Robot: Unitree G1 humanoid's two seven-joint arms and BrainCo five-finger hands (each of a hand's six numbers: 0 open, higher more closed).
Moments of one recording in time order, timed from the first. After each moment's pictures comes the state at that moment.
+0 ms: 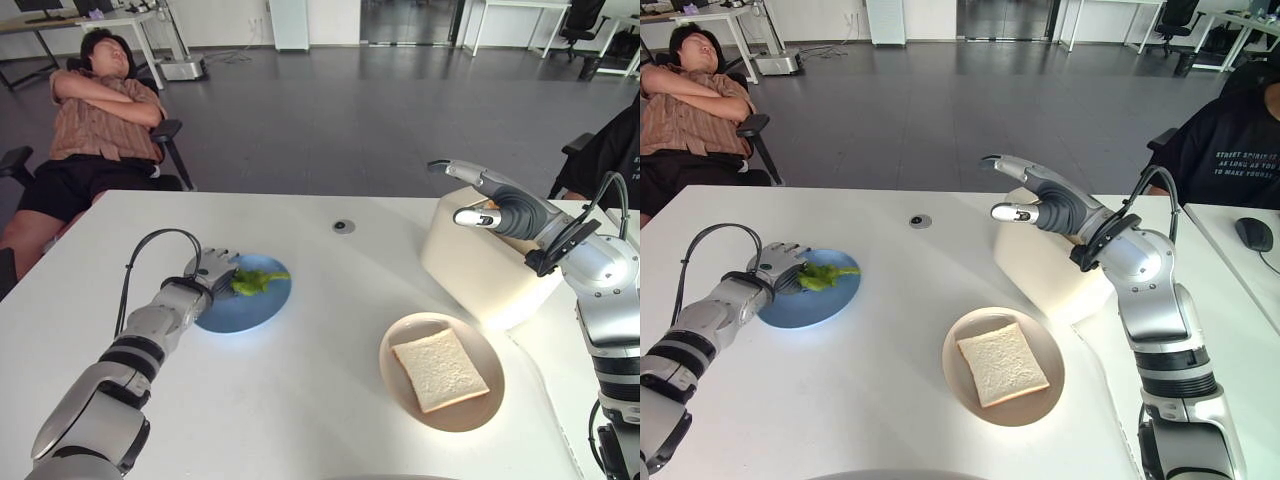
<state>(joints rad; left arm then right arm) -0.55 0.76 -0.53 0.73 1.00 -0.12 0.03 -0.43 -0.67 0.02 -0.17 -0.16 -0.11 0.51</state>
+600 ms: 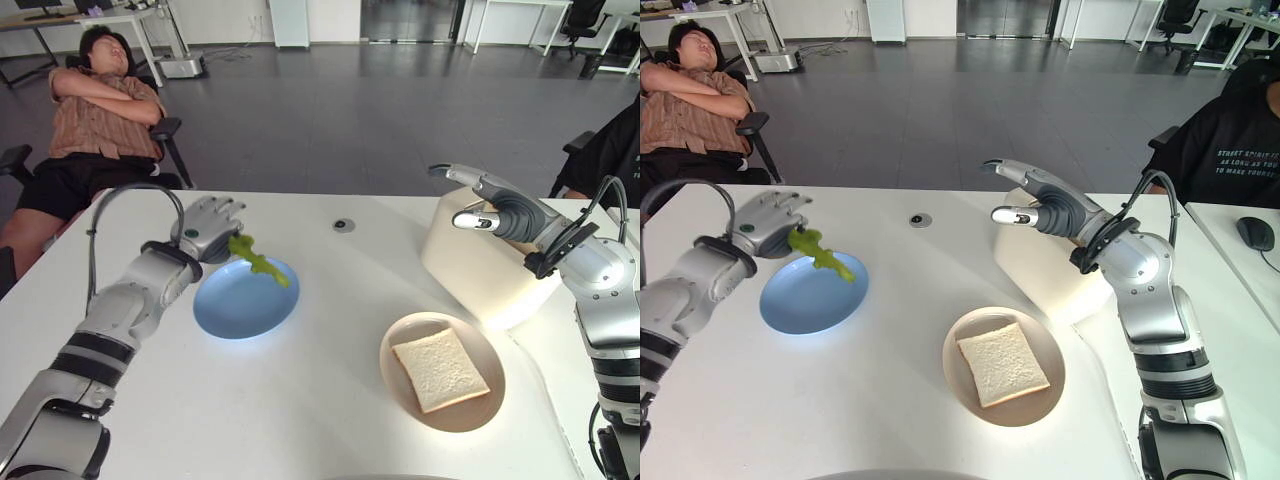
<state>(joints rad) -0.47 0.93 -0.31 0.14 0.94 -0.10 -0.09 -0.42 -0.67 0.02 -0.16 -0.18 -0.12 0.51</state>
